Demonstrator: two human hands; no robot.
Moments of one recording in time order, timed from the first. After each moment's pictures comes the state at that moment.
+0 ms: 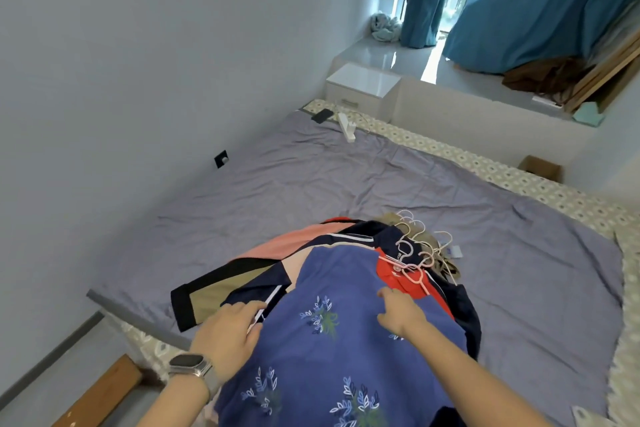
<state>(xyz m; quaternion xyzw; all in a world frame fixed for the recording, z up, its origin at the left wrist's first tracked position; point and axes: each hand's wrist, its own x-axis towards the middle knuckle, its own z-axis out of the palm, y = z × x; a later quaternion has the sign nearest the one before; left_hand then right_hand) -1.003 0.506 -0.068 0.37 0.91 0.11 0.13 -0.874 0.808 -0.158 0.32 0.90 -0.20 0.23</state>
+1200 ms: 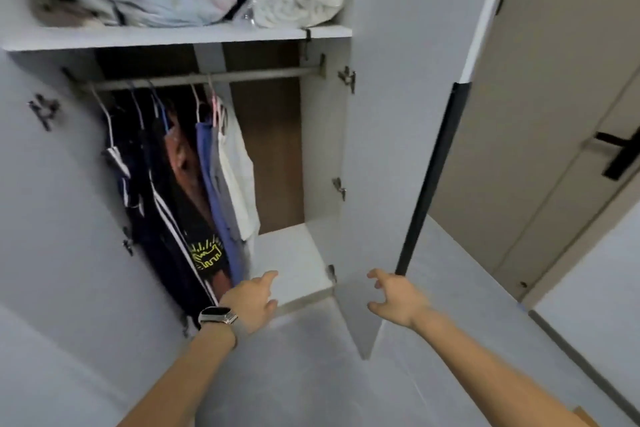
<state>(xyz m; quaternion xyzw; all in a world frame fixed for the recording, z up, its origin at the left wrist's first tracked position) -0.251 -0.076 -0.017 -0.62 0.77 0.14 -0.02 -0.547 -0.082 -0.010 -0.72 0.65 -0.02 0.24</state>
